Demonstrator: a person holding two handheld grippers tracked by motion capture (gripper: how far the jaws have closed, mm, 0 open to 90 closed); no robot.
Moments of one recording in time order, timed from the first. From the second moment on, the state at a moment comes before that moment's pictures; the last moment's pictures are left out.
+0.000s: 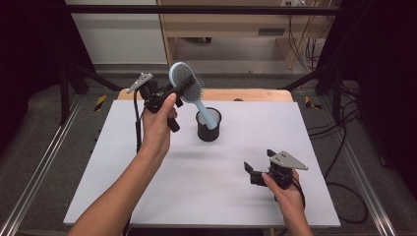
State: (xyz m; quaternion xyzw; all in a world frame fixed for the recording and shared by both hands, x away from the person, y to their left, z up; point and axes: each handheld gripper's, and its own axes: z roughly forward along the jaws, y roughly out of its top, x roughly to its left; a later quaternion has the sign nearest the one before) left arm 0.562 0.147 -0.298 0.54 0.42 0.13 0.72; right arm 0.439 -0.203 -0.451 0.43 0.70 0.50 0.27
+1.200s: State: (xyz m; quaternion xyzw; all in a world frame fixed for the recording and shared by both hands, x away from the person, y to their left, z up) left arm 0.594 0.135 -0.305 0.52 0.42 0.16 0.72; right arm 0.438 -0.204 -0.450 0.42 0.70 0.50 0.27
